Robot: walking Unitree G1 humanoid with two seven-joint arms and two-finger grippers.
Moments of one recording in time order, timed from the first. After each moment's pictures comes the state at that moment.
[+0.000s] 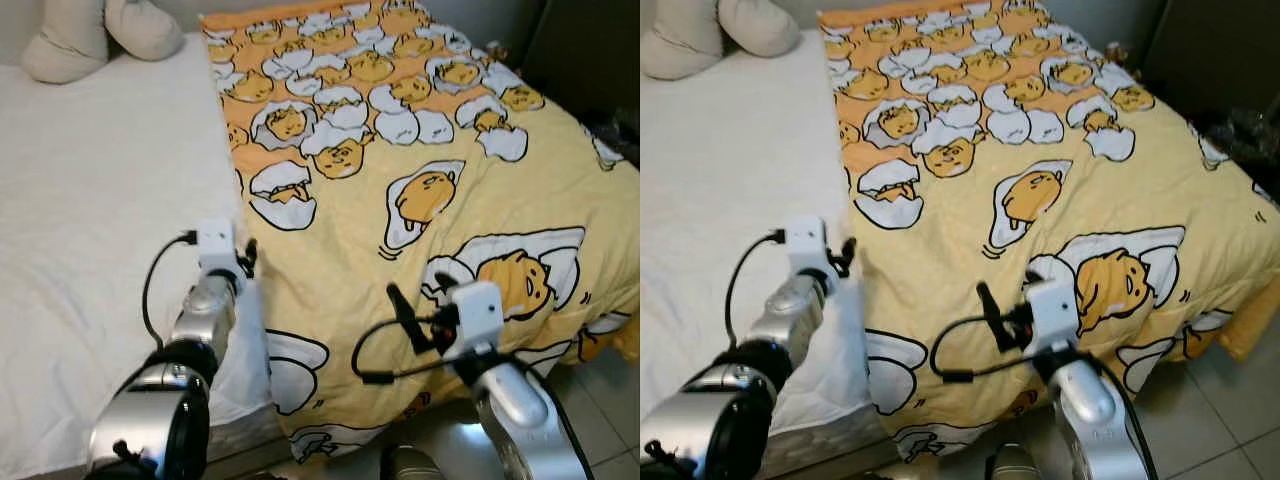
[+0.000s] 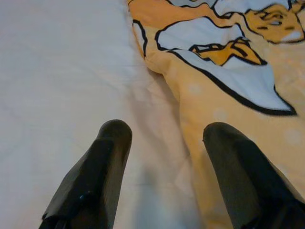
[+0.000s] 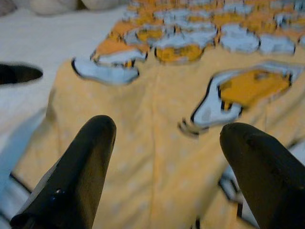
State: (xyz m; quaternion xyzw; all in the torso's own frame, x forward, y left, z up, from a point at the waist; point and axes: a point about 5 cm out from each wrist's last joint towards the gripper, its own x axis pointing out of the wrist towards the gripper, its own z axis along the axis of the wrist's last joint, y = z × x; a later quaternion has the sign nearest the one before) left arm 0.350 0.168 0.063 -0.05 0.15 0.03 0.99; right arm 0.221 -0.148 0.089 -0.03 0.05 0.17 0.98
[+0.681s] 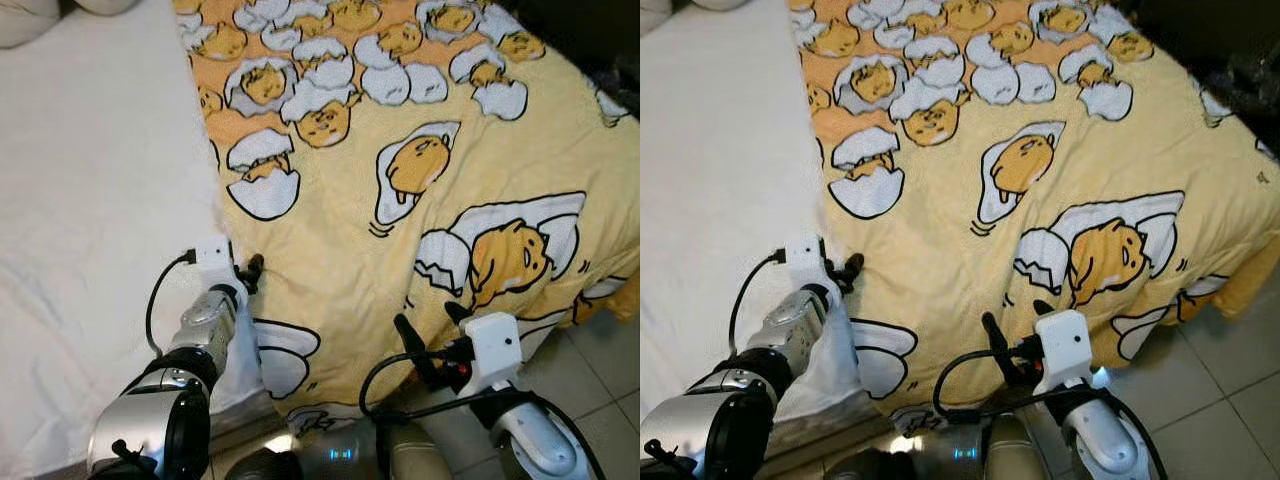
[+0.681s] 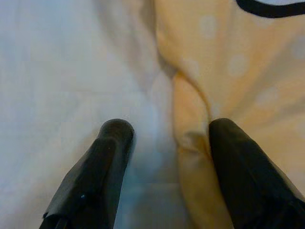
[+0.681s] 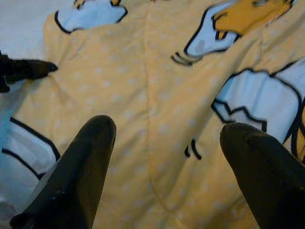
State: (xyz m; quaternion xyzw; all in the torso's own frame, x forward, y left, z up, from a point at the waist) left arm 0.337 0.165 0.040 -0.13 0.20 0.01 0.97; right arm 0.186 -0.153 0.091 -0.04 0.09 0.17 0.98
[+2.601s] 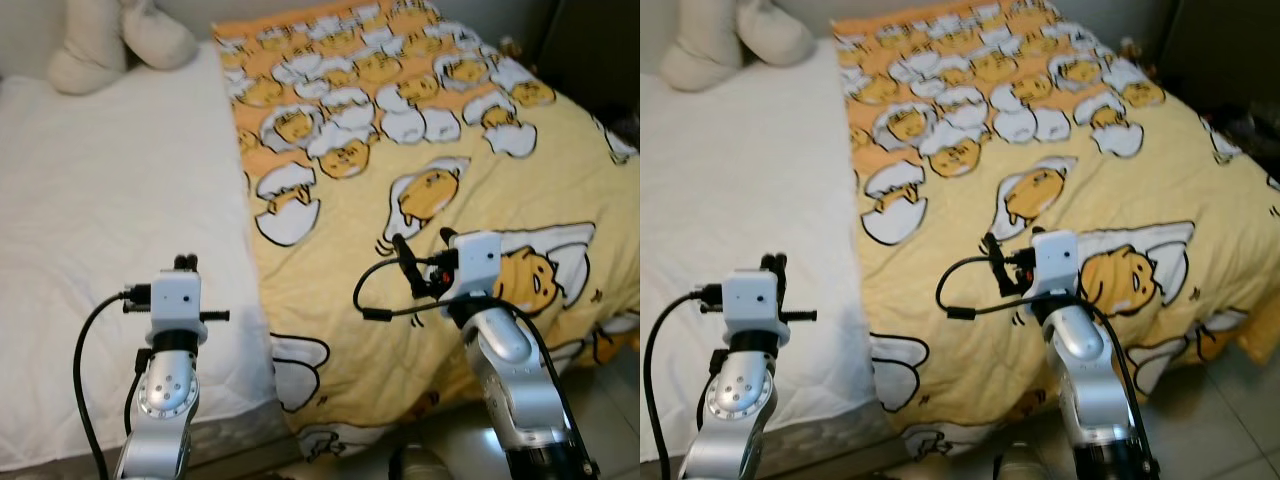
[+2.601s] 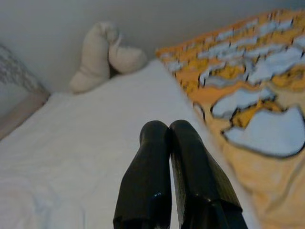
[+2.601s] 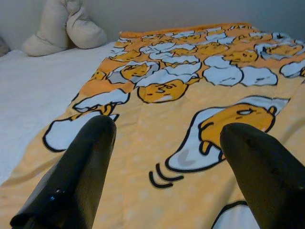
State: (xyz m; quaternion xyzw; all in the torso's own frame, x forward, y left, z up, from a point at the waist) left arm 0.249 0.183 0.090 0.11 -0.04 0.08 0.99; right arm 0.289 -0.153 0.108 -0.02 0.01 0.13 0.99
